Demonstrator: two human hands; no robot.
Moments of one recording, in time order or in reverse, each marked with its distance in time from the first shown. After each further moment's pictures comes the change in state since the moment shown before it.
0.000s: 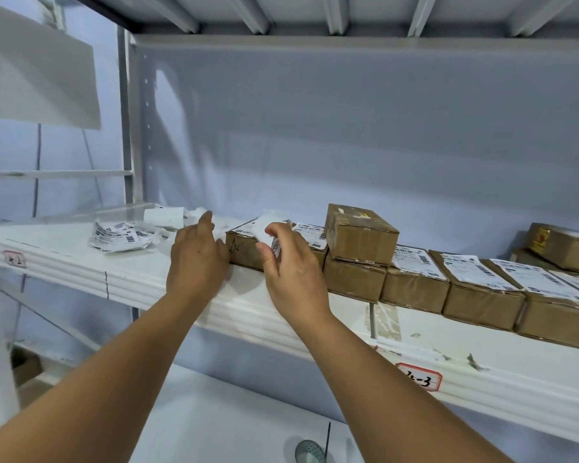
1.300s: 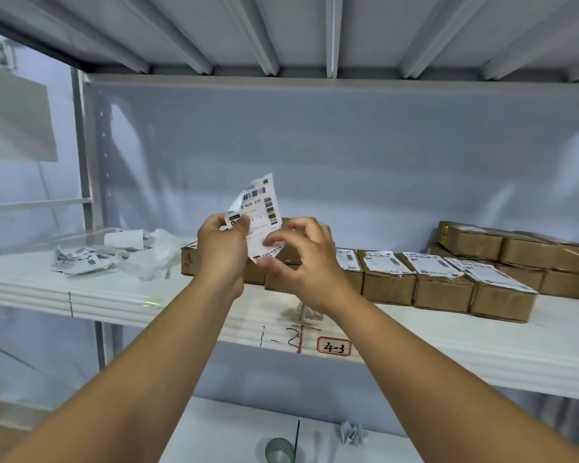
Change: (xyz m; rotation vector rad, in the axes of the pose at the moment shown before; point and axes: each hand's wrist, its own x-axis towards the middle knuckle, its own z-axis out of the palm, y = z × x) left_hand -0.041 0.172 -0.066 -1.168 -0.166 -0.579; right_hand -0.021 -0.012 -0.136 0.020 -0.146 0.032
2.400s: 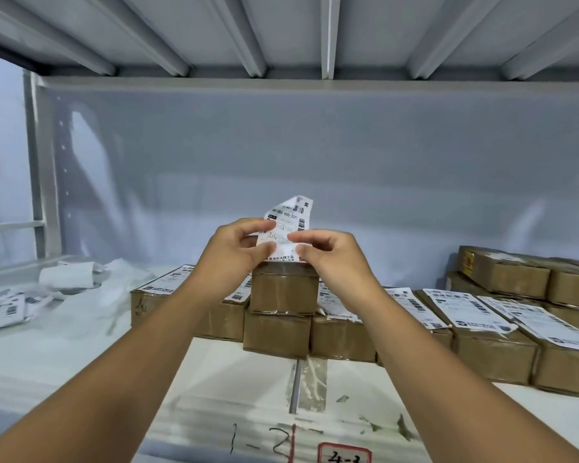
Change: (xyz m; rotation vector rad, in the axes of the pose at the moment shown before) left_hand 0.103 -0.038 0.040 0.429 -0.453 0.339; right_hand 0.085 0.081 -0.022 0.382 0.118 0.357
